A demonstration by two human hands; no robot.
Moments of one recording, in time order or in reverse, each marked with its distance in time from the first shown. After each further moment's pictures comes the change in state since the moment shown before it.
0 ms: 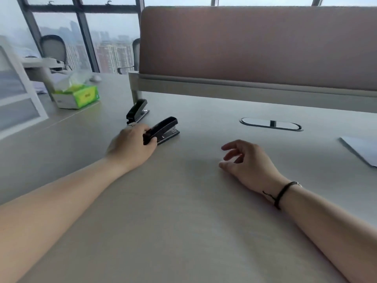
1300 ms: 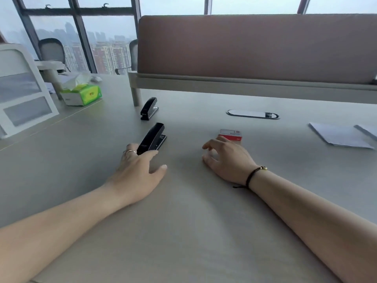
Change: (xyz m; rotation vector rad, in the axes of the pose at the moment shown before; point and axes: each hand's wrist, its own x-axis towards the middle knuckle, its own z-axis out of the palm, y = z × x) left_hand -0.138 0.065 -0.053 -0.025 -0.298 -0.101; right_hand -0.058 -0.021 -0.010 -0.379 -0.106 -0.203
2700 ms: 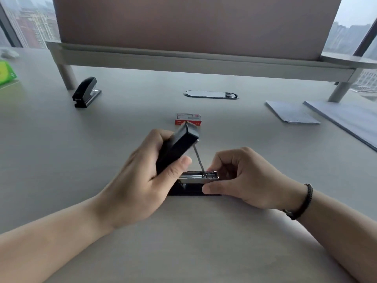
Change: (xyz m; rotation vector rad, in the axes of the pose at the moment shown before) left_hand -0.007 0.095 0.031 -0.659 -0.012 0.655; right_hand -0.087 0.036 -0.054 0.486 -0.125 0.132
